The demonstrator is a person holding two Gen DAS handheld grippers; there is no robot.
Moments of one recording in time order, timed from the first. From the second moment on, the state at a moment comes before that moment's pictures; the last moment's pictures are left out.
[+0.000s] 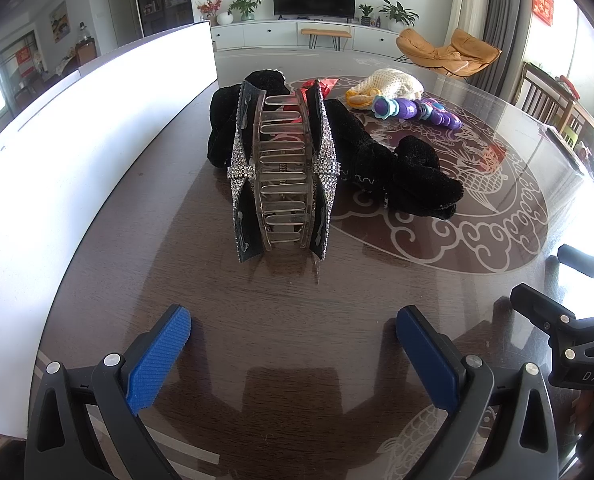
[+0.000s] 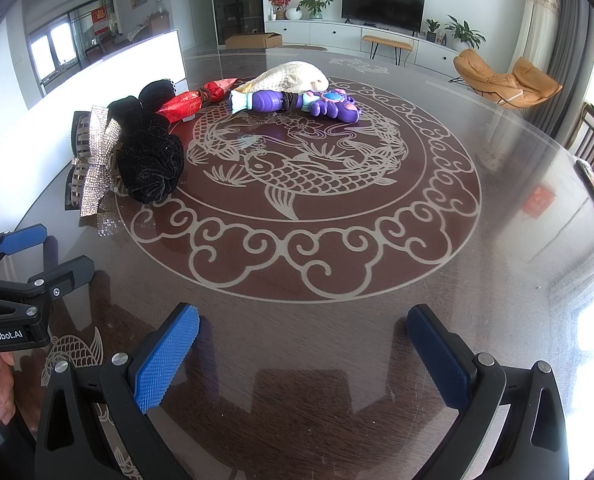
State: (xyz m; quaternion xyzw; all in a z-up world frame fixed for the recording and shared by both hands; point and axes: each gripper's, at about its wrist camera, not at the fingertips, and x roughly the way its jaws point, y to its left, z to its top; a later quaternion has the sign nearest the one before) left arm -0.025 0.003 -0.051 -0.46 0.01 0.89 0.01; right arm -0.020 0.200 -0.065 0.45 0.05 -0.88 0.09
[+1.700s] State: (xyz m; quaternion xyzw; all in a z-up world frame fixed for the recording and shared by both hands) left arm -0.020 0.000 -0.048 -0.46 0.01 0.89 0.01; right arm -0.020 0.200 -0.065 0.45 0.05 -0.88 0.09
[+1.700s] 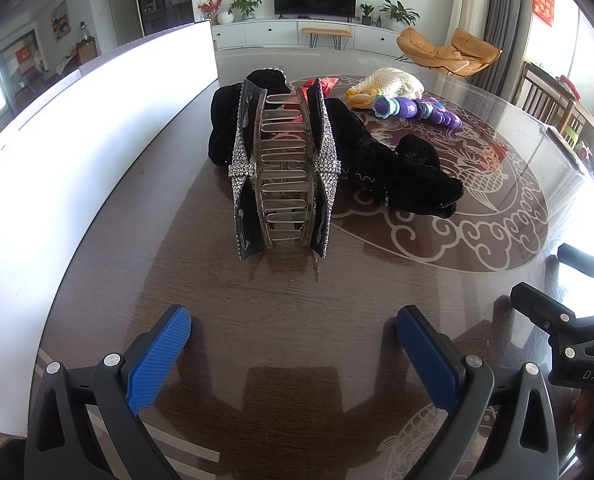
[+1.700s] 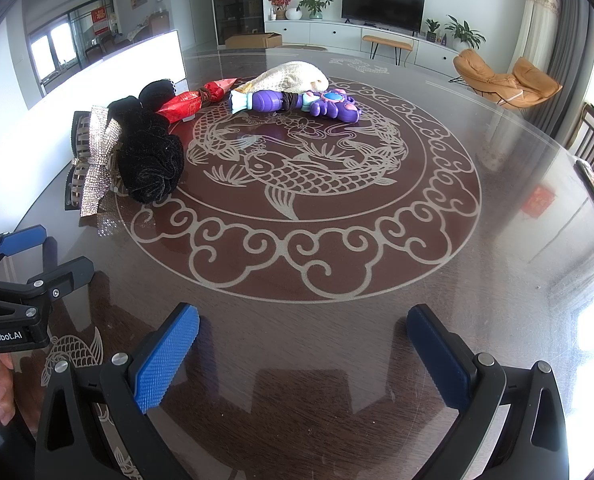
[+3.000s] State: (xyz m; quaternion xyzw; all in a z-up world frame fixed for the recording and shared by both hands) left arm -0.021 0.000 -0.048 -0.46 0.01 0.89 0.01; right arm -0.020 0.200 -0.065 0.45 0.05 -0.88 0.09
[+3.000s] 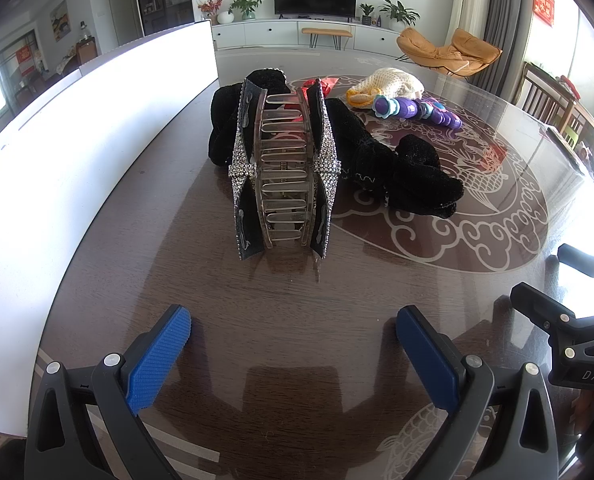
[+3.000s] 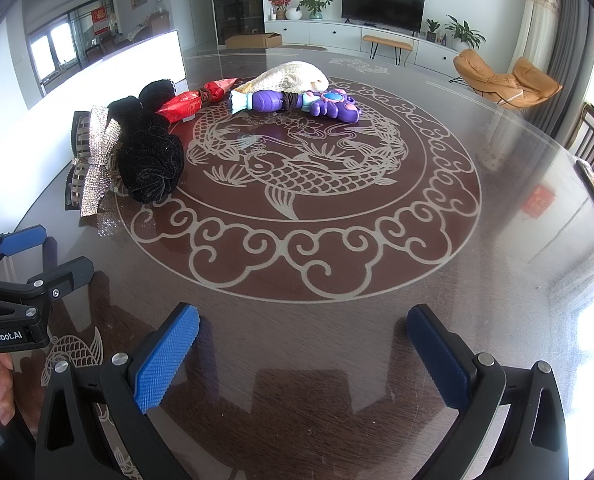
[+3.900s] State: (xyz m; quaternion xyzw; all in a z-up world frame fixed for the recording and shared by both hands) left arm -0.019 -0.039 -0.052 -0.47 -0.04 0.88 -0.08; right arm -0.020 0.199 -0.065 0.45 0.05 -0.88 0.09
